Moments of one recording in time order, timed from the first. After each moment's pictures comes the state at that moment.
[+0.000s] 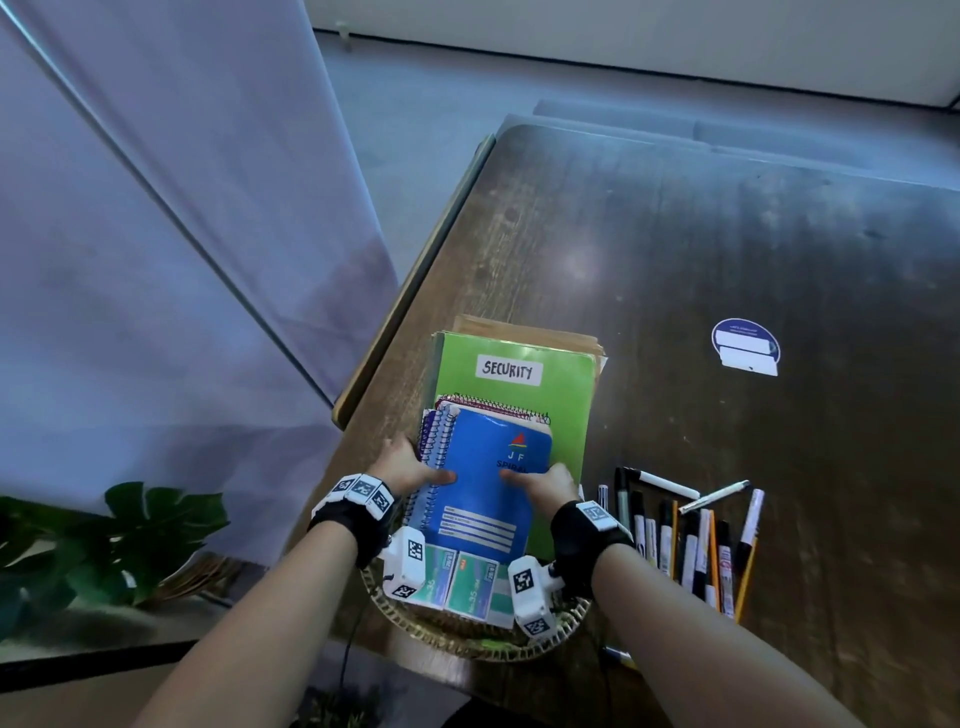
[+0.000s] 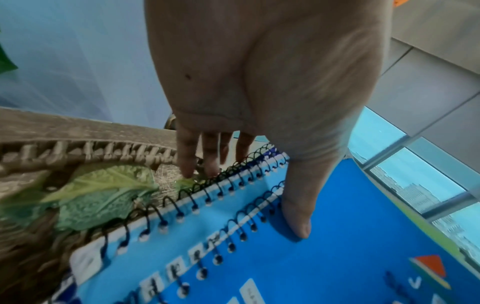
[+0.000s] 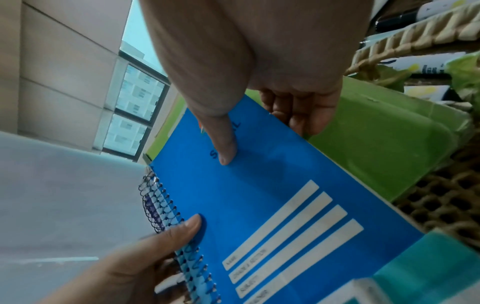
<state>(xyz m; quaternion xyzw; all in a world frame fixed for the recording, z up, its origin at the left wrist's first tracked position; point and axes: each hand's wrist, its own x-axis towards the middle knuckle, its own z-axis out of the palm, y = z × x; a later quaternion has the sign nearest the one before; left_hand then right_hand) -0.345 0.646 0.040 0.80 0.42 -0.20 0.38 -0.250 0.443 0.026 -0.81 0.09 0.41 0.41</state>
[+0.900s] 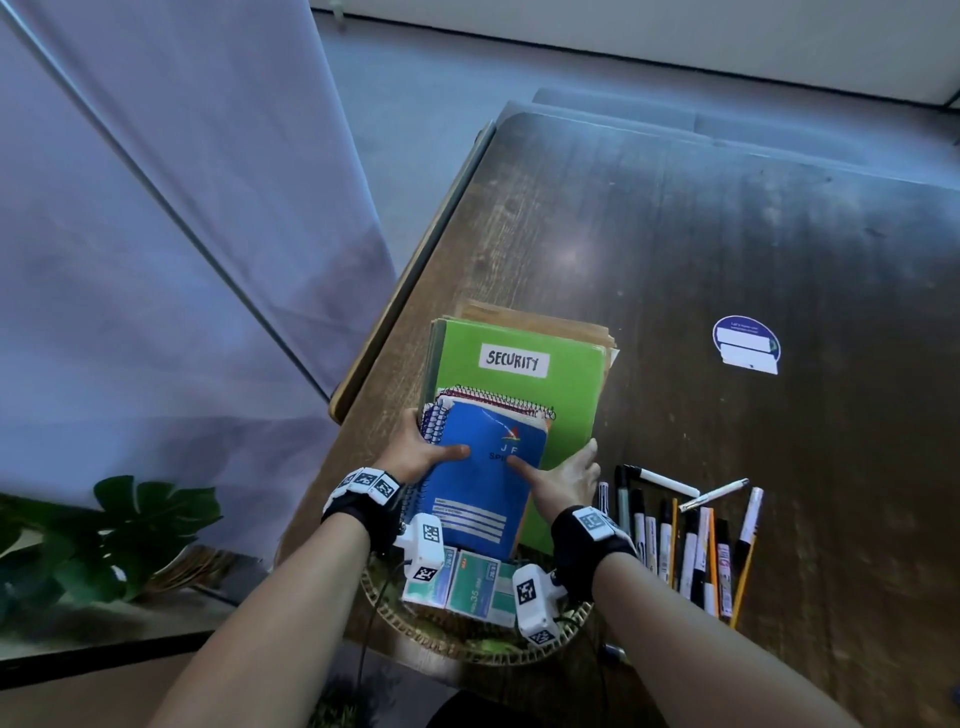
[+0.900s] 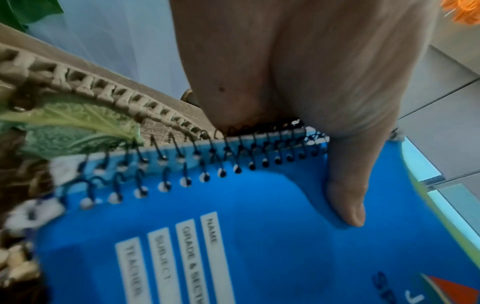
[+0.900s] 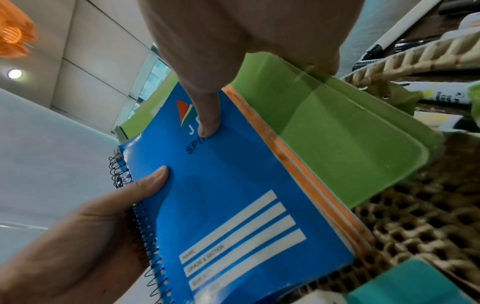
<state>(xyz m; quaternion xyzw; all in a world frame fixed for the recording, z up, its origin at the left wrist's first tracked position) -0.337 0.640 0.037 0.67 0.38 -0.04 0.63 -0.257 0.439 0.043 -0.87 0.12 0.26 0.40</state>
